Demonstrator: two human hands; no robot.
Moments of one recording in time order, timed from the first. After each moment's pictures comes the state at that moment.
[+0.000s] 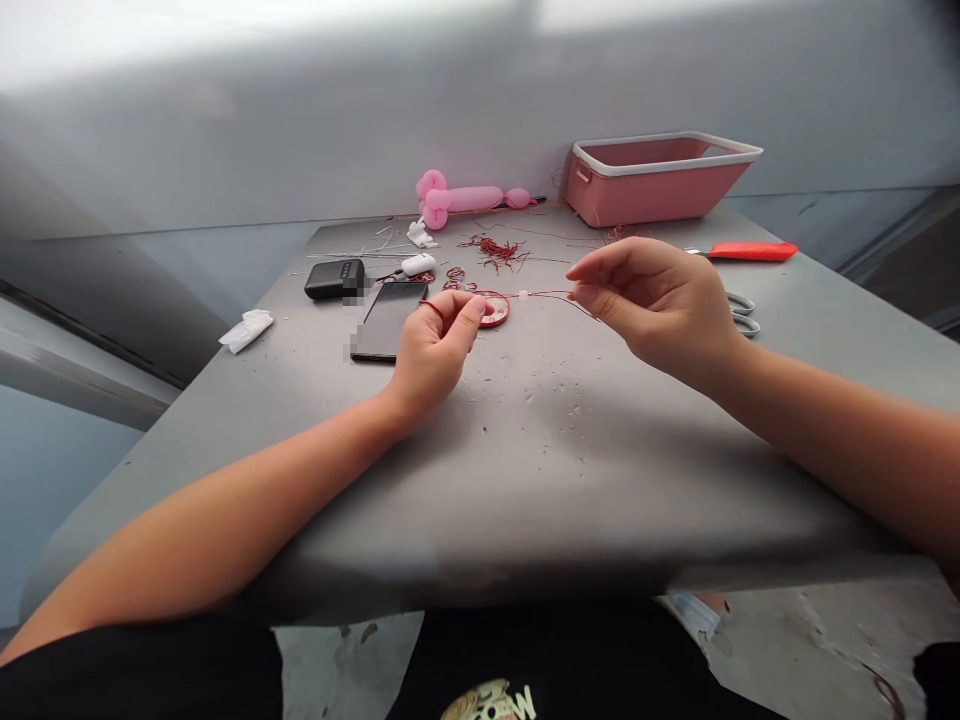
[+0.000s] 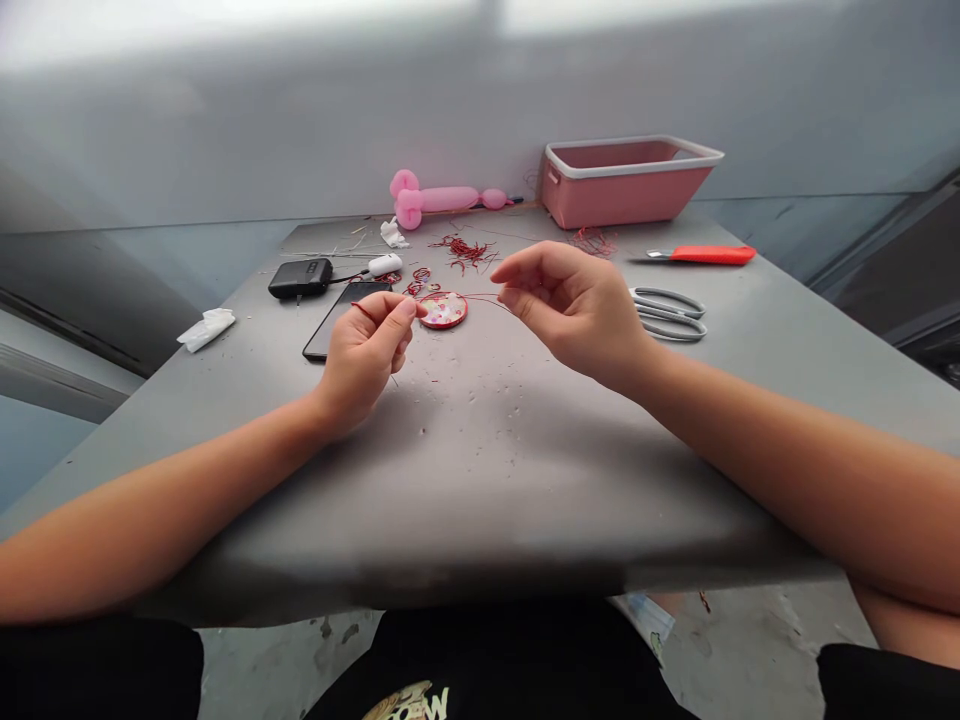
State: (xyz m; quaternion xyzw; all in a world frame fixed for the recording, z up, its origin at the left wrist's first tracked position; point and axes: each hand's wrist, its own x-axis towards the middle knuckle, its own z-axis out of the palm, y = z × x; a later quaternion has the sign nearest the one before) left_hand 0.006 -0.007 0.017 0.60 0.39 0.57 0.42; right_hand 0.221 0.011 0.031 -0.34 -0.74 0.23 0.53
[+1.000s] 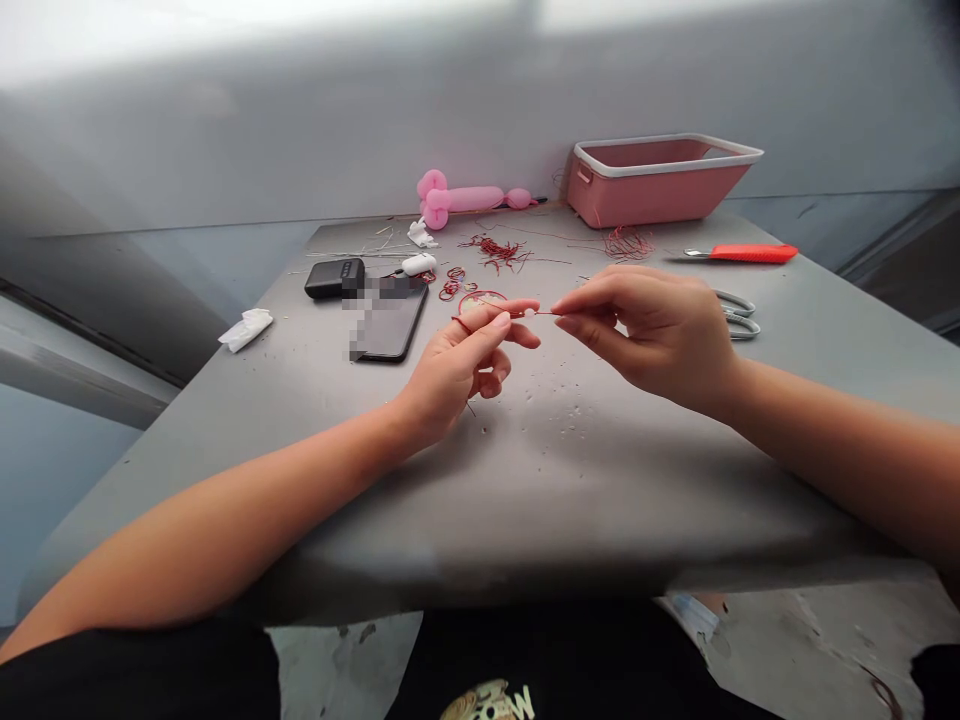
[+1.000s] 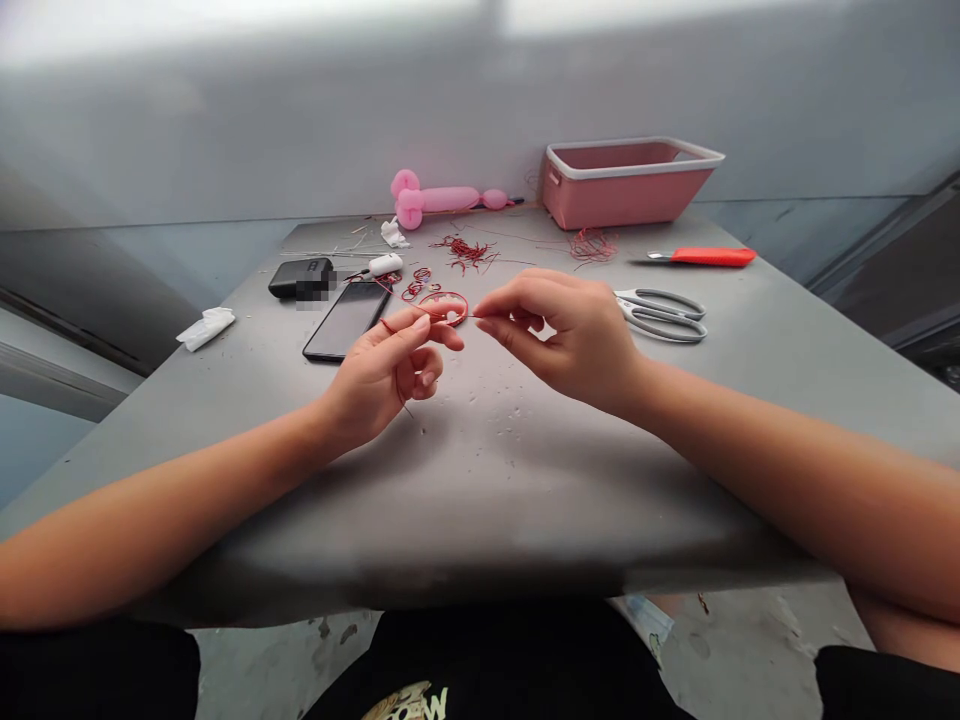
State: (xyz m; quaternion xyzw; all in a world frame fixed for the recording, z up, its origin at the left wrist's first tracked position) left_hand 0.014 -0.023 0.025 0.52 0.32 0.47 0.64; right_hand 0.218 -0.003 0.038 -0.29 -0.83 0.06 0.47
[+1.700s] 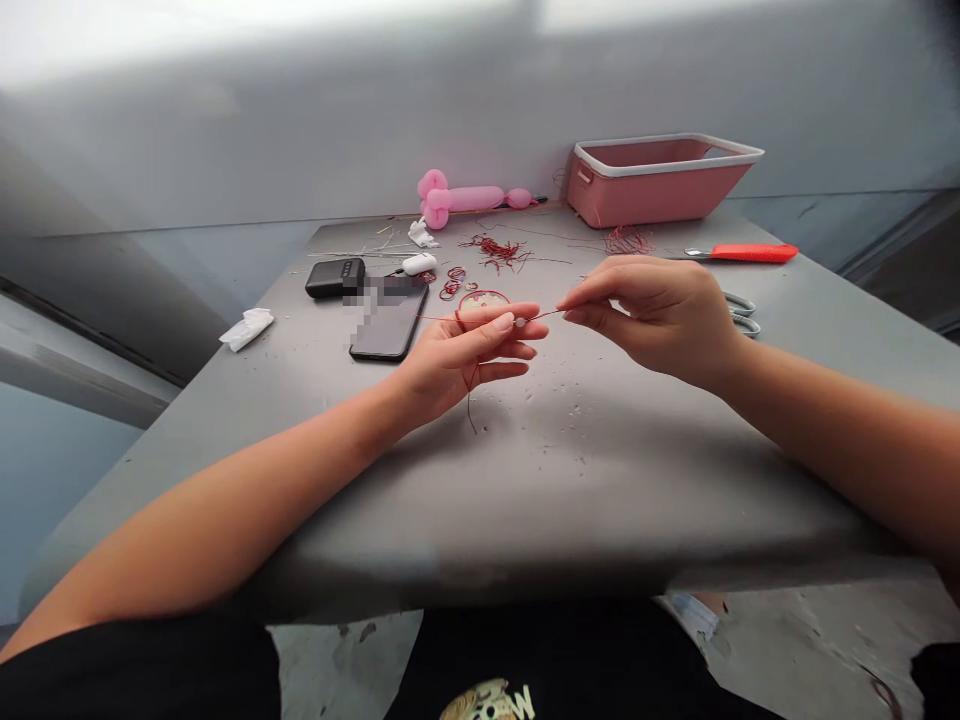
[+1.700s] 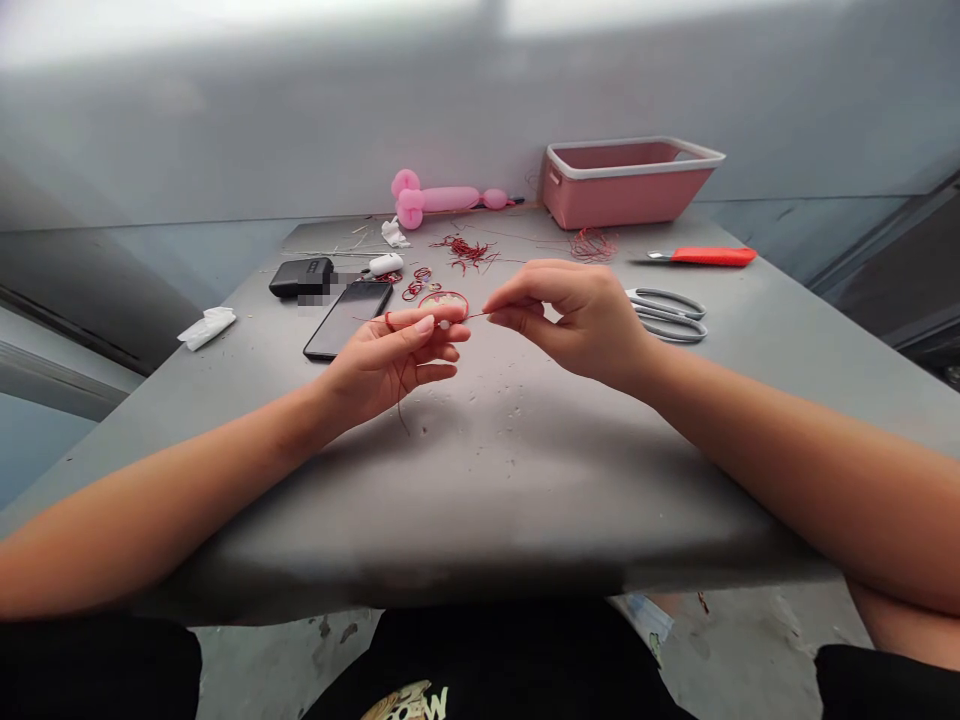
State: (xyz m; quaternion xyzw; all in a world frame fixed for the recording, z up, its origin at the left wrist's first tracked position) left_hand 0.001 -0.014 0.025 0.51 0.29 0.41 0.70; right_hand 0.230 0.019 0.035 -0.23 -0.86 0.05 0.46
